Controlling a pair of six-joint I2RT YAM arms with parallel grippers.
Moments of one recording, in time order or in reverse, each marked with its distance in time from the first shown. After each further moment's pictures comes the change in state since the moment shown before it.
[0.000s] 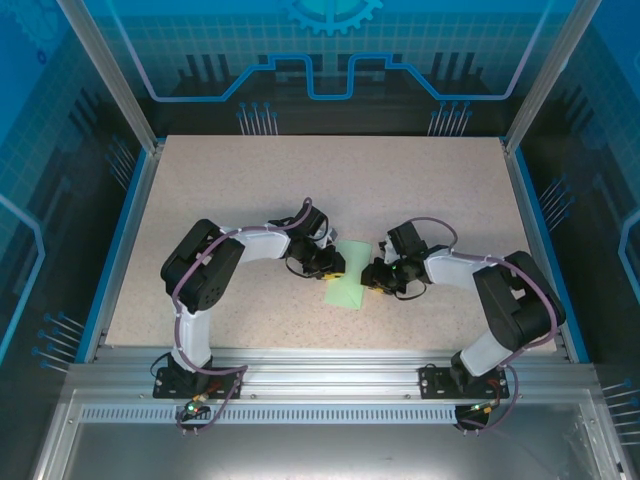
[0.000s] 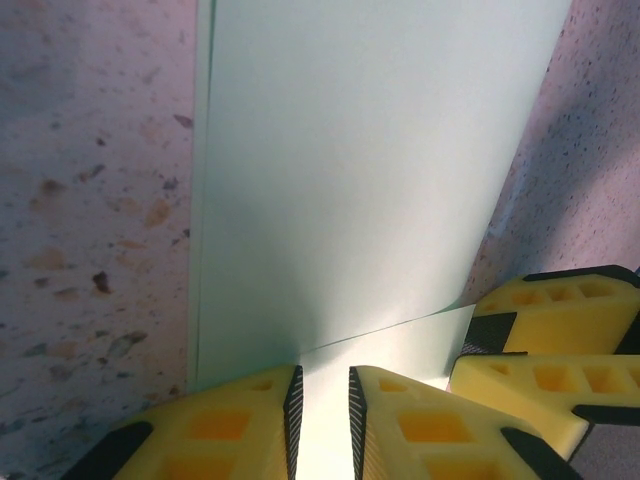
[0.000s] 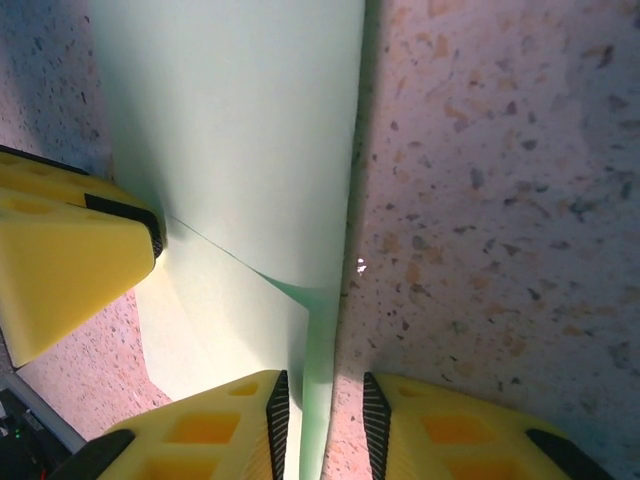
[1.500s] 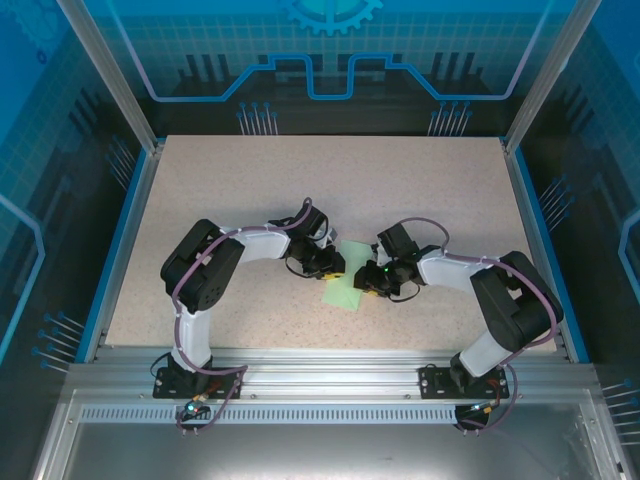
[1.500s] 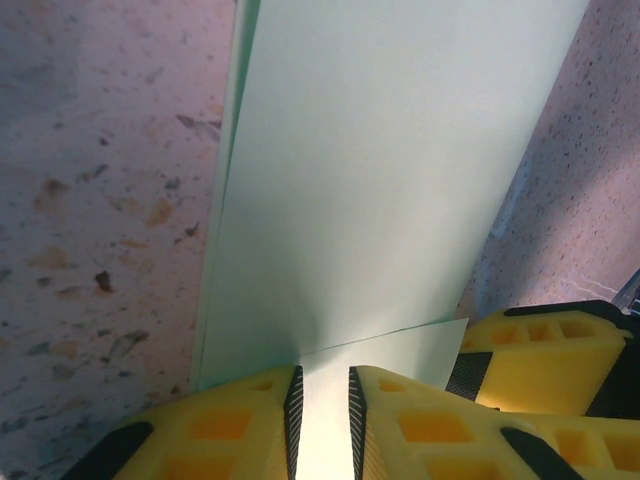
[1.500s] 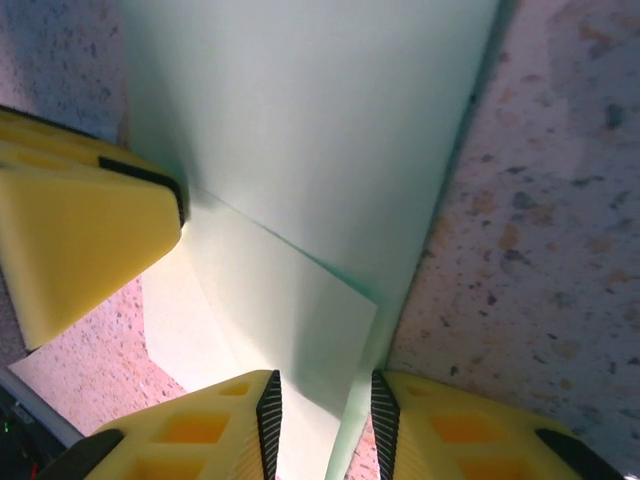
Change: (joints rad) left arm 0.000 -0.001 0.000 -0.001 -0.002 0.000; right arm 0.072 0.000 0.025 -0.030 0.044 0.045
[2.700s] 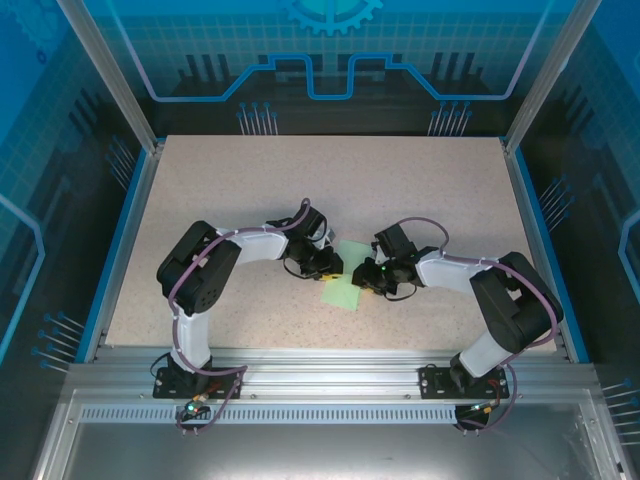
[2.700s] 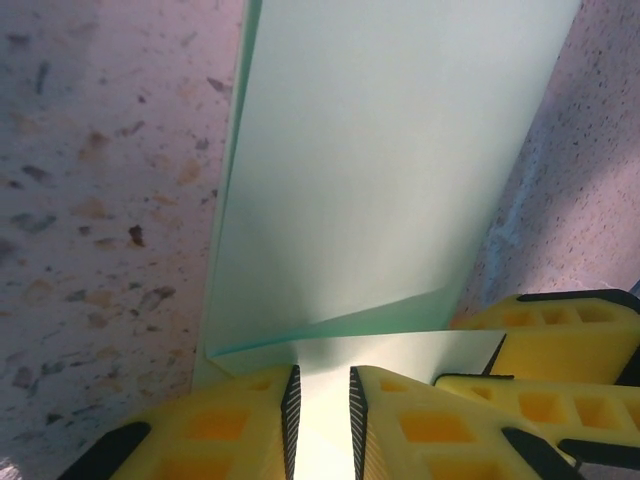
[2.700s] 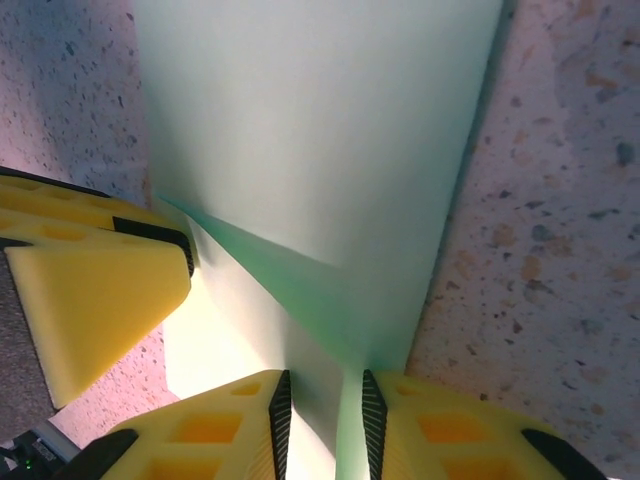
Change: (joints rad) left arm 0.000 -0.029 -0.019 -0.019 -0.022 0.006; right arm 0.024 -0.004 -0.003 0.051 0.048 0.084
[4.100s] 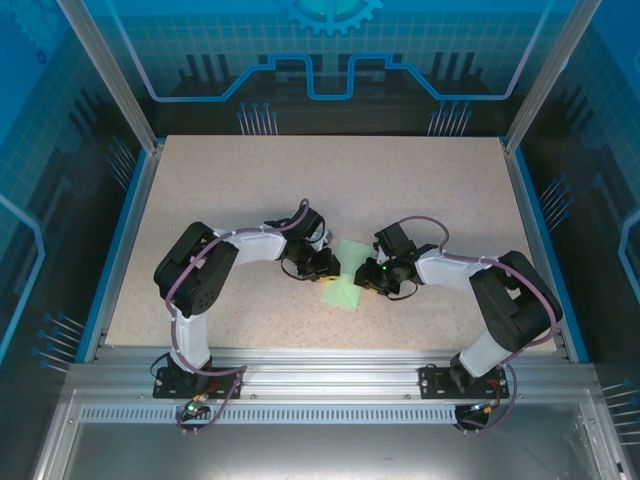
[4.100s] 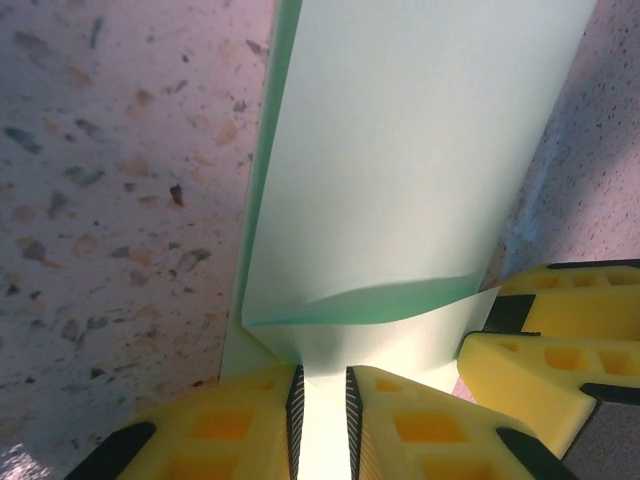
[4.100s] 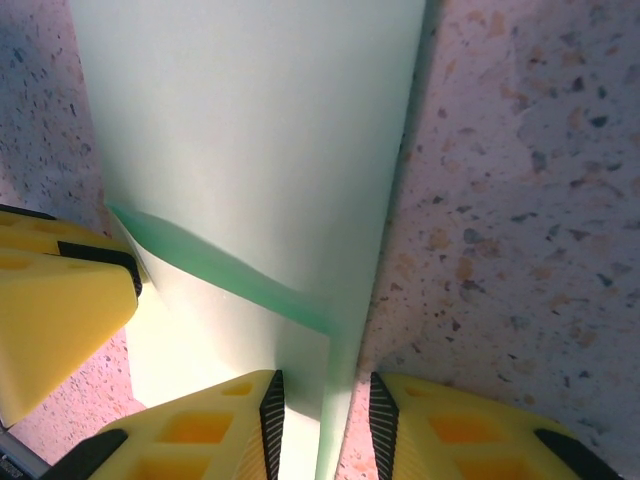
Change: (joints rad) left arm 0.005 -0.018 -0.014 -0.031 -0.011 0.027; right arm -0.001 0.009 0.021 -0.050 0.029 -0.016
